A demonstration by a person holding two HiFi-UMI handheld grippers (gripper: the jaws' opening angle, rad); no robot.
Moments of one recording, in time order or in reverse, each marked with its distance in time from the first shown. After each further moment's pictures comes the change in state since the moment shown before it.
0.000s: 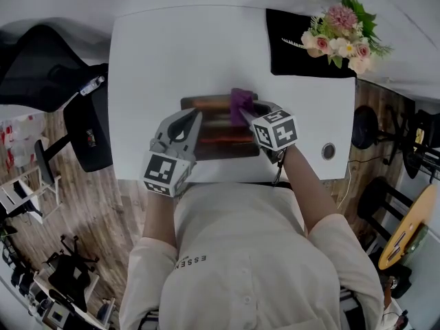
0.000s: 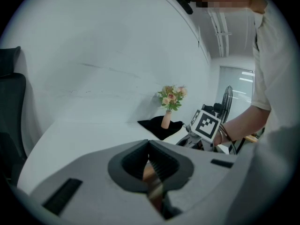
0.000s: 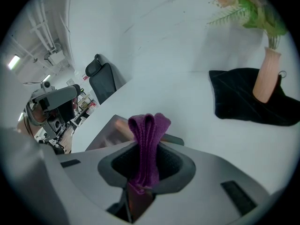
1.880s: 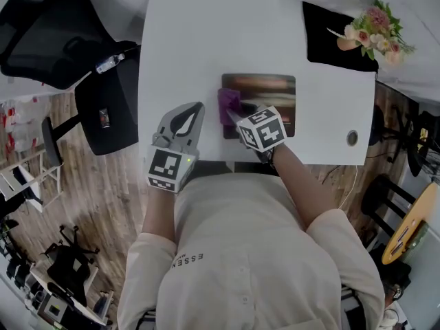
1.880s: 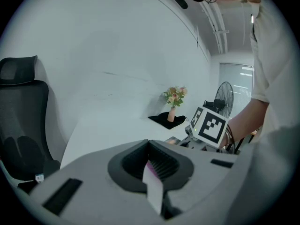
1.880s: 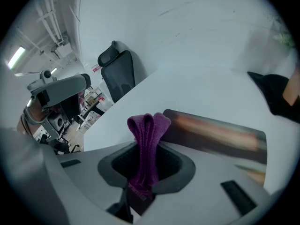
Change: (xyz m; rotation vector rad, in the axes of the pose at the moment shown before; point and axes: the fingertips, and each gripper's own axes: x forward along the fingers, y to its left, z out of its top) left arm -0.107 0.053 -0.035 0.048 0.007 0.037; right arm 0.066 0.162 -0.004 -0.069 0.036 0.054
